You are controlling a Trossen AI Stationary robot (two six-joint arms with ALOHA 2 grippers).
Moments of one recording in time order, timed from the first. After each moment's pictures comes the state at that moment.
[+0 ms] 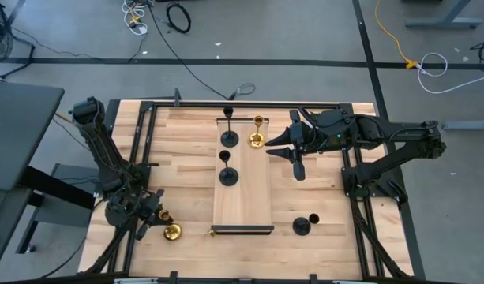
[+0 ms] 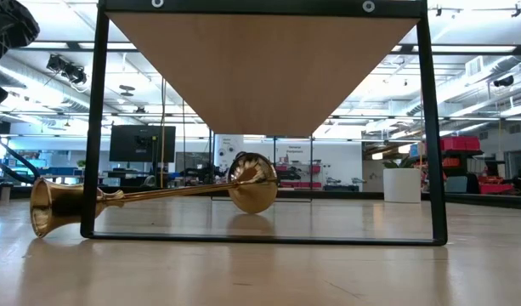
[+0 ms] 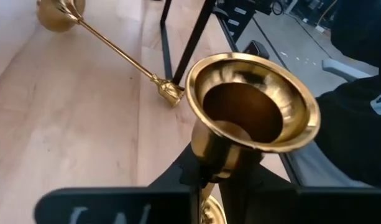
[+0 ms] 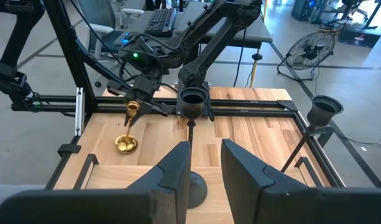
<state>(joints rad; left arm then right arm) -1.20 0.85 0.20 0.10 -0.77 -0.88 0.12 1.29 1.52 -0.57 0.10 0.00</state>
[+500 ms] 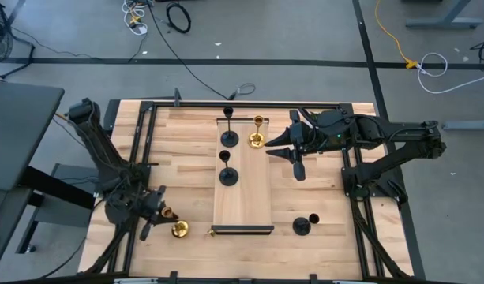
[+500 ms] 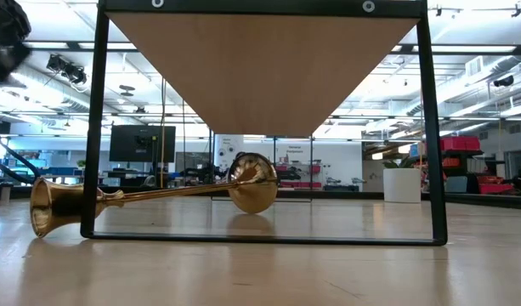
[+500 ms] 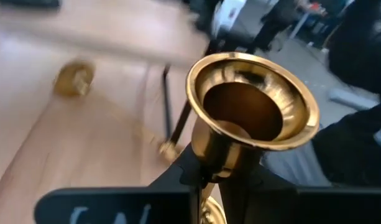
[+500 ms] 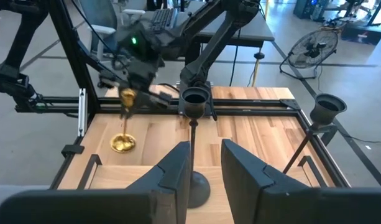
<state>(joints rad) -1.10 0.85 0.35 0.10 -0.80 -0.68 0.12 1.29 1.52 -0.57 0.09 0.01</state>
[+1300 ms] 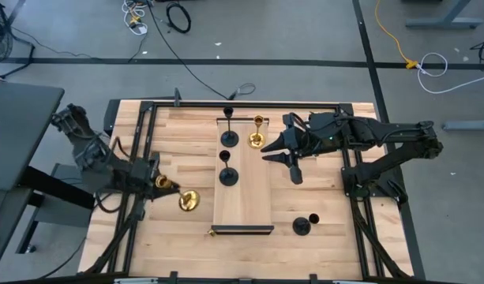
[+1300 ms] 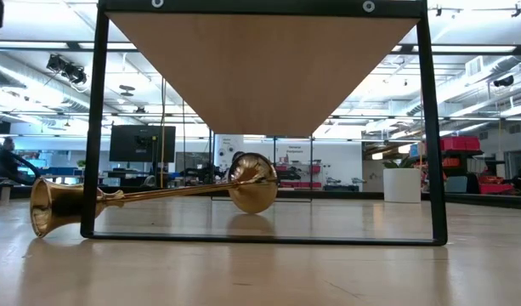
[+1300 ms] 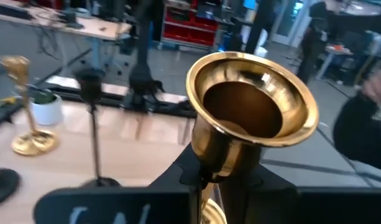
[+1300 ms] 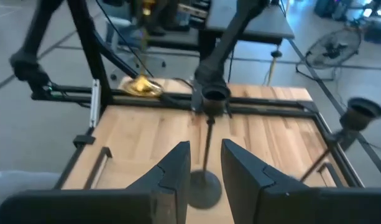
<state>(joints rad) -0.80 0.86 1.03 -0.35 -0.73 -0.36 0.12 1.32 1.52 -0.55 0.02 -0.02</state>
